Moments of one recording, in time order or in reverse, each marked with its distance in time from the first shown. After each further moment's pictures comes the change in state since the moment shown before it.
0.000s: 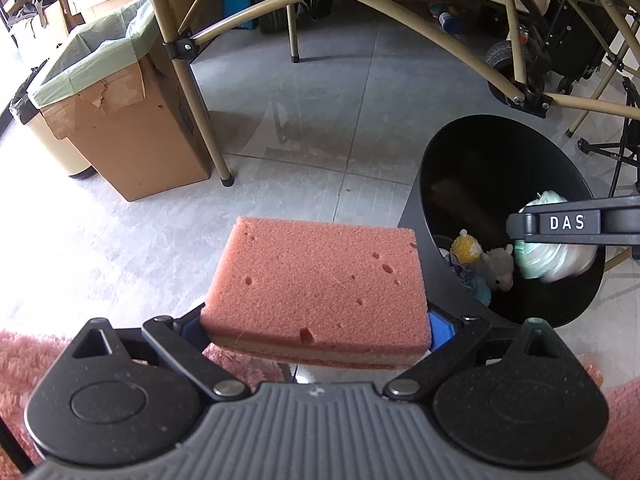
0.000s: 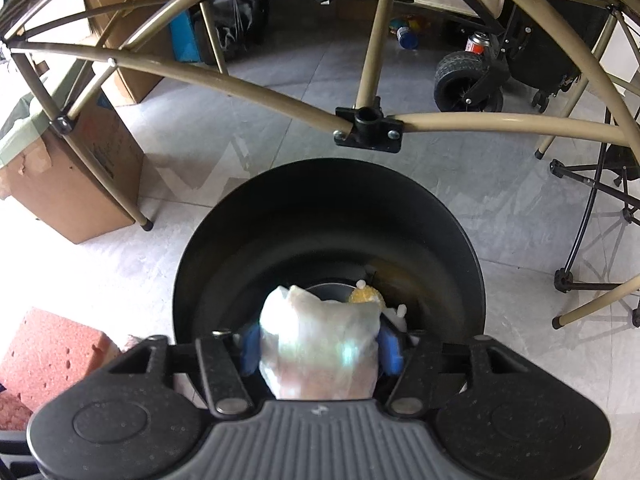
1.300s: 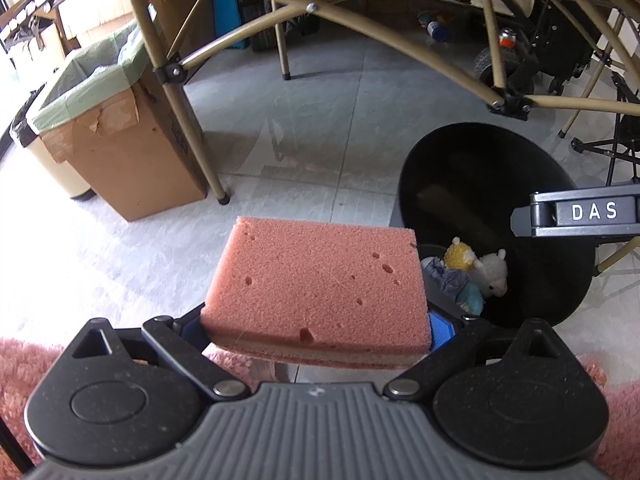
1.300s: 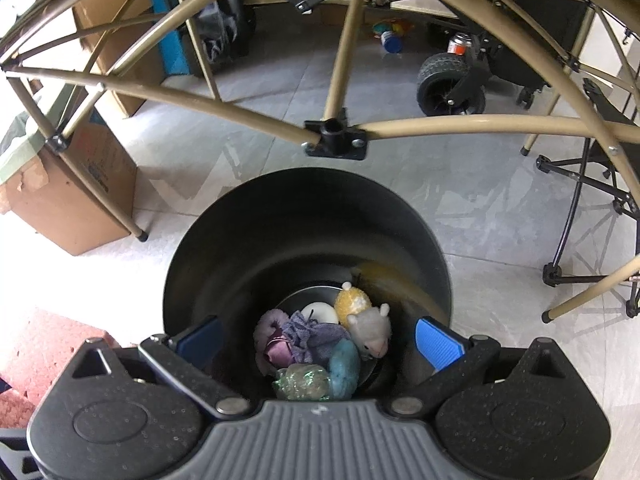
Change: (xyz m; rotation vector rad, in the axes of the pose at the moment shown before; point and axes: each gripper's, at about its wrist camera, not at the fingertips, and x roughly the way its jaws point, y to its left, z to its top) left arm -0.010 -0.018 0.001 0.049 -0.058 0.011; right arm -0.022 -0.023 -0.002 0.052 -0.035 -0.004
